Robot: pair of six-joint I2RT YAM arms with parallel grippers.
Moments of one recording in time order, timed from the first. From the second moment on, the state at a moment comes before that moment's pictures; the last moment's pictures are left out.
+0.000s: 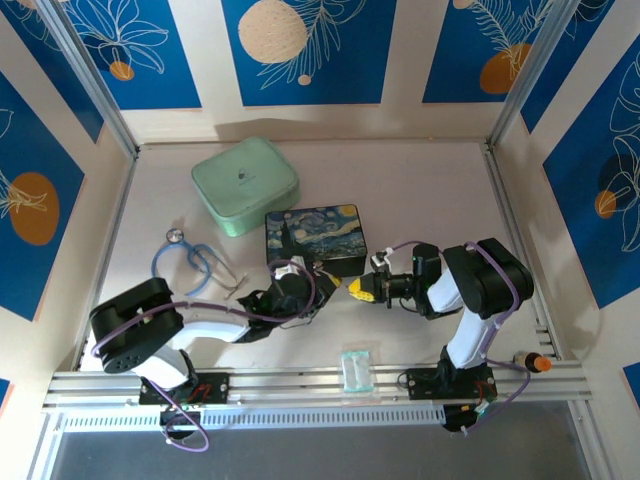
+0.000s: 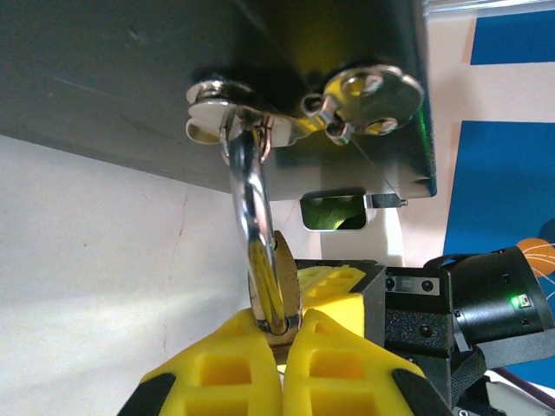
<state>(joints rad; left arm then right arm) -1.07 1.53 0.52 0.60 -0.15 -1.57 0.23 1.78 0.27 1.04 -1.29 1.26</state>
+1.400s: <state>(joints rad) -1.07 1.65 0.51 0.67 -0.20 -1.59 0.41 1.66 0.25 0.89 -0.86 1.31</state>
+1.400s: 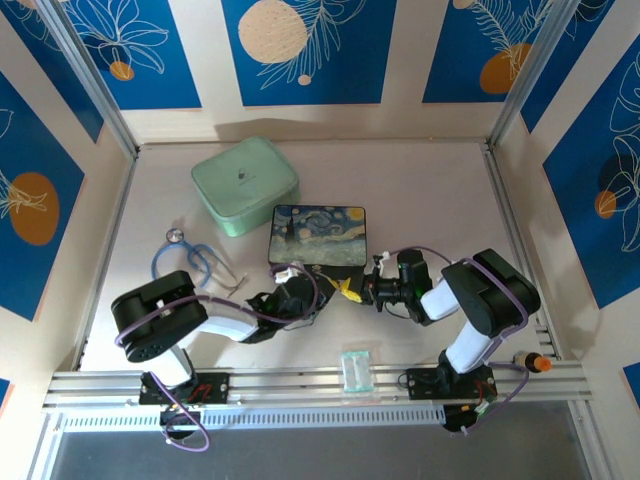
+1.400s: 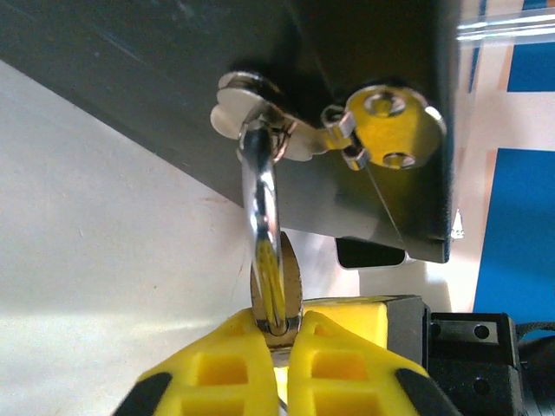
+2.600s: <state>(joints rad) -1.09 1.71 0.50 0.76 -0.32 -1.43 0.46 1.36 0.26 0.46 -0.85 1.15</state>
